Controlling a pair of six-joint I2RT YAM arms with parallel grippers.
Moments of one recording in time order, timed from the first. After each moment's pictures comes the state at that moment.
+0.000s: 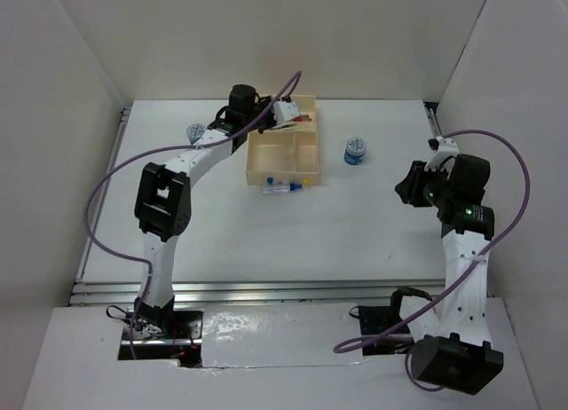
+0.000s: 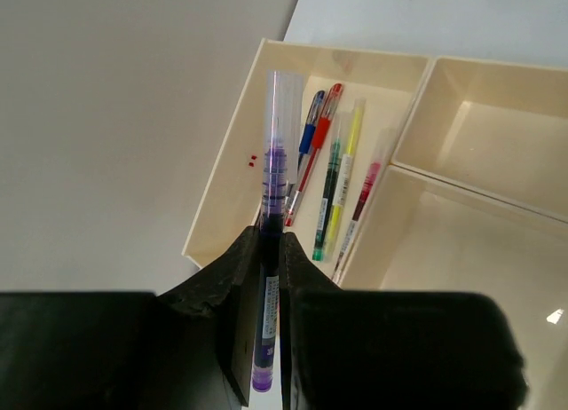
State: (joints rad) left arm -0.40 2.11 1.81 -0.04 0.34 0.86; right arm -0.29 0.90 1.00 -0.72 -0.48 -0.05
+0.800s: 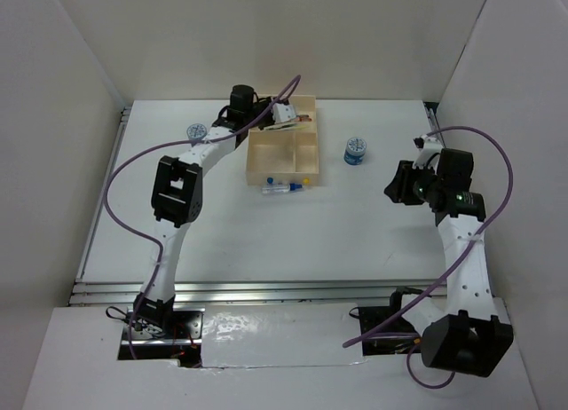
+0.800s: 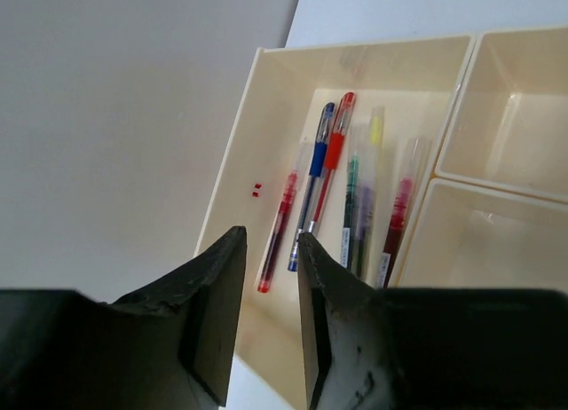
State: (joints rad) left arm -0.33 2.40 2.06 0.02 0.48 0.96; right arm -0.21 1.00 1.00 -0.71 -0.45 -0.04
